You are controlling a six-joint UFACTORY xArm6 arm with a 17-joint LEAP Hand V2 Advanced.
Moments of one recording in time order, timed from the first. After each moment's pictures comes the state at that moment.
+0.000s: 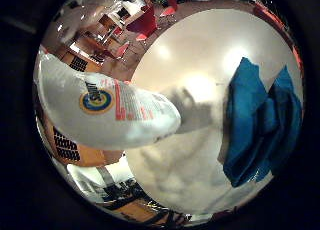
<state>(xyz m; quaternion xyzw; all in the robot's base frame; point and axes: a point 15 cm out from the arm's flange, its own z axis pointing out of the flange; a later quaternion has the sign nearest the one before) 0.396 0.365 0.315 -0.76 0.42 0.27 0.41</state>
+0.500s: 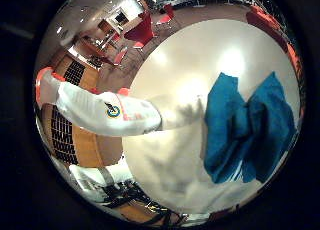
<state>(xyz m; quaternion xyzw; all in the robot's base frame) 0.415 0.310 0.345 -0.76 0.44 0.22 0.43</state>
